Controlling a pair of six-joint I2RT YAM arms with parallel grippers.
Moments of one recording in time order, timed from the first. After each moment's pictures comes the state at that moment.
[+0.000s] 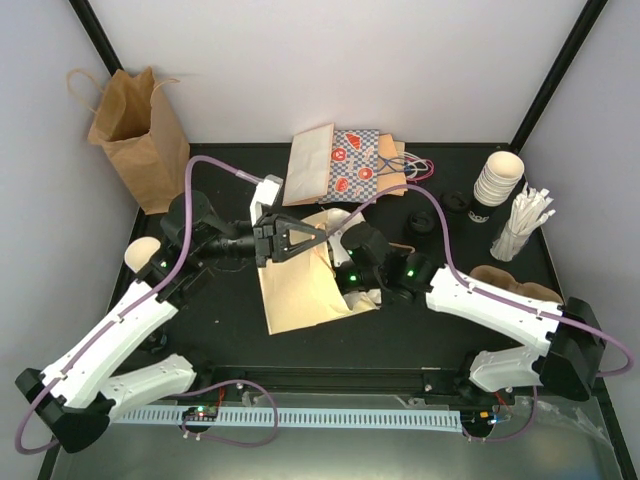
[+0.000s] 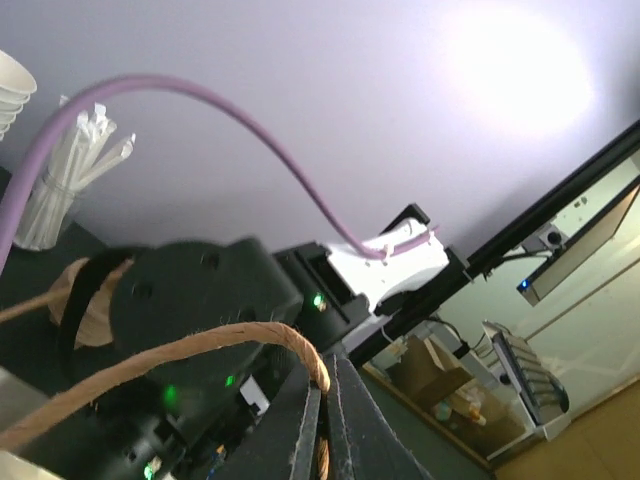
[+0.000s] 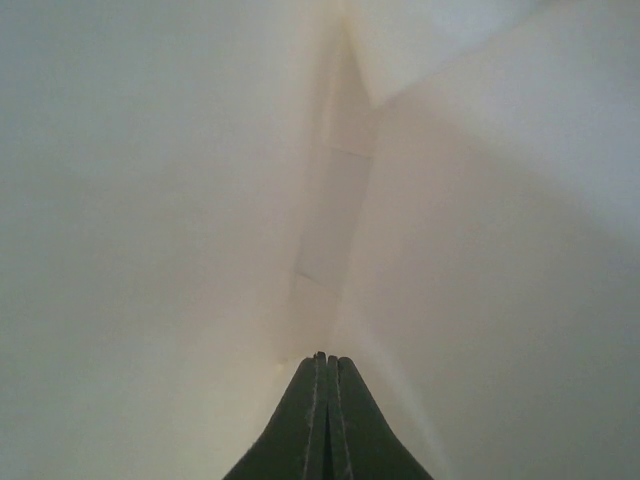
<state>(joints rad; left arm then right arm) -0.66 0.93 1.05 -0.02 0.89 -0.84 1.00 1.30 1.03 -0.36 -0.27 0.64</state>
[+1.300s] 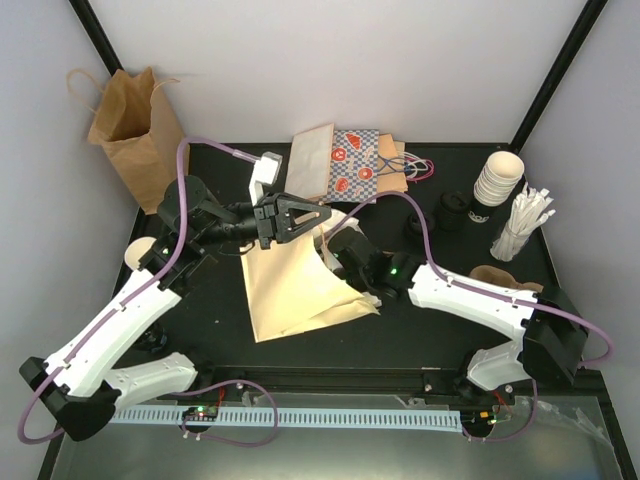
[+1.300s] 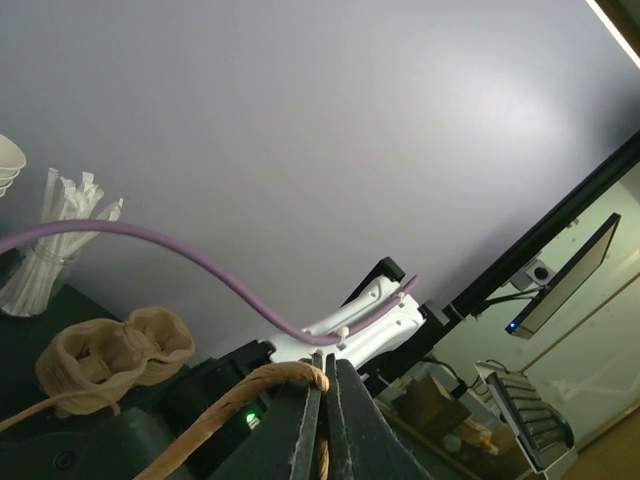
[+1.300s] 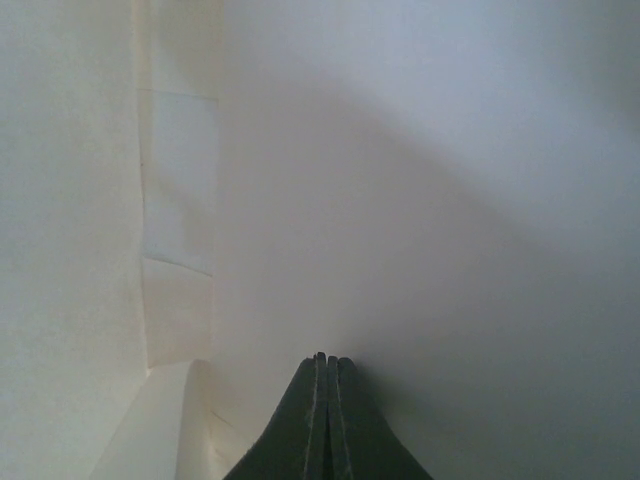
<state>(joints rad) -0.66 1.04 1.18 0.07 0.84 -0.89 1.01 1.41 1.01 -0.36 -0.35 0.71</state>
